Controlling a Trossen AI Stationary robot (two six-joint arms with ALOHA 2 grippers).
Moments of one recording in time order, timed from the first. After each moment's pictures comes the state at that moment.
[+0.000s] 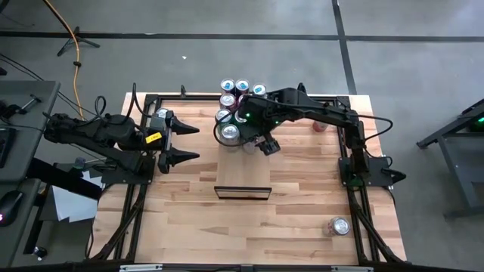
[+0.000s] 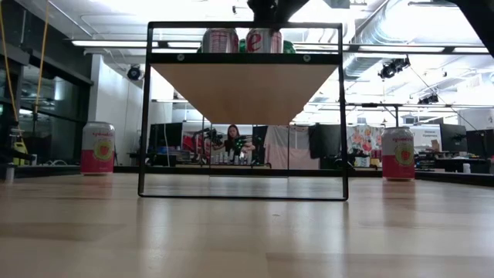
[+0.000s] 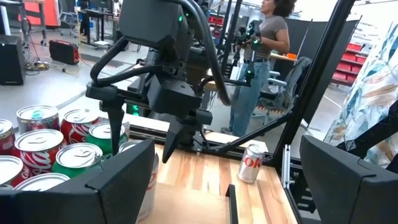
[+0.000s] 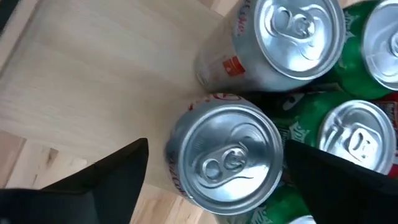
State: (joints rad) left arm -0.26 0.80 0.99 -0.22 -0.33 -0.21; right arm -0.10 2.01 2.34 -1.48 0.02 -0.58
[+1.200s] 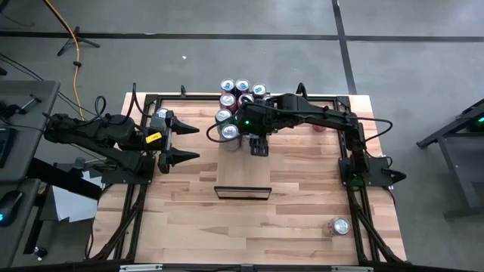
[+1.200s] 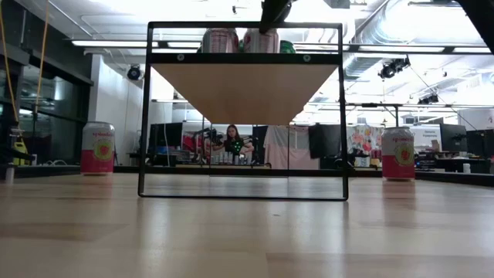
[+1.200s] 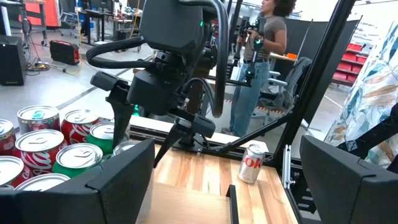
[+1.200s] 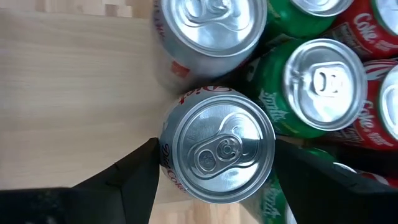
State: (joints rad) left arm -0.26 0.80 0.99 -0.22 -0.33 -0.21; right arm -0.06 2.01 2.34 -1.47 0.19 -0.08
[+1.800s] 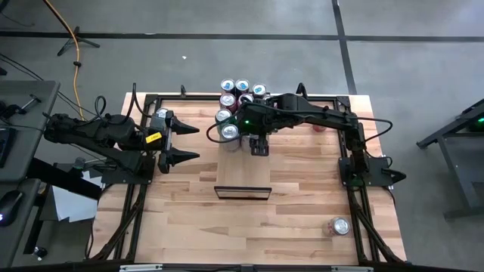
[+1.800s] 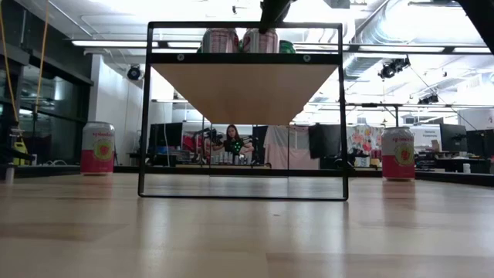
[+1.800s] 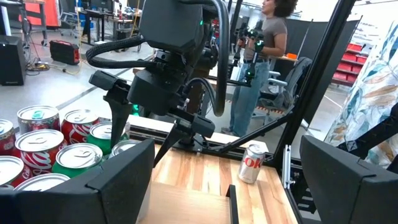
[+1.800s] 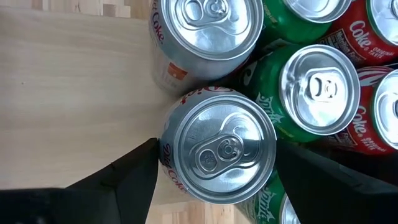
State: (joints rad) left arm -0.26 0.80 0.99 -0.22 -0.33 -0.21; right arm -0.06 2.01 2.34 -1.46 0.20 -0.11
